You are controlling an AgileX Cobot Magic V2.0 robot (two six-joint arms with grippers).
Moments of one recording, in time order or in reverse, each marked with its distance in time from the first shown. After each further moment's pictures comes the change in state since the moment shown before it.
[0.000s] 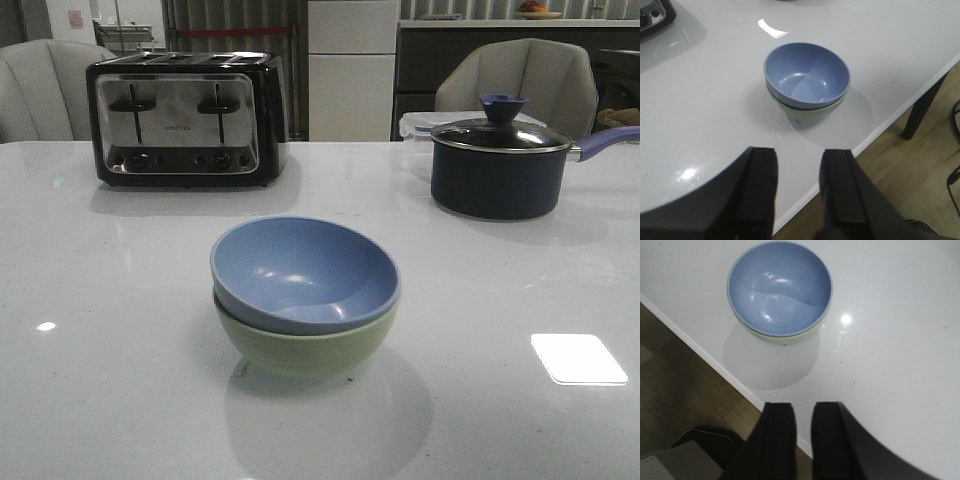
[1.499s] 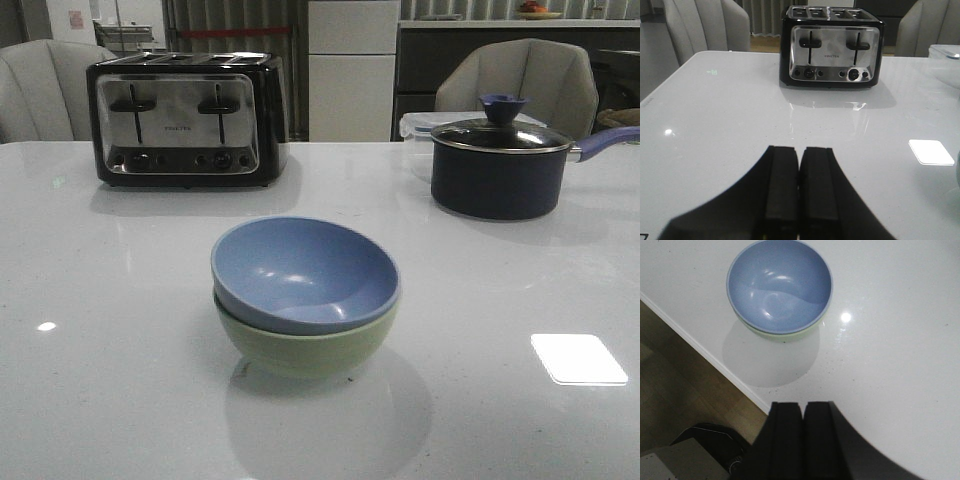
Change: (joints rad) left arm 0.446 -0.523 0.488 0.276 -0.427 -0.423; right arm 0.000 0.000 0.000 -0.004 0.007 0.000
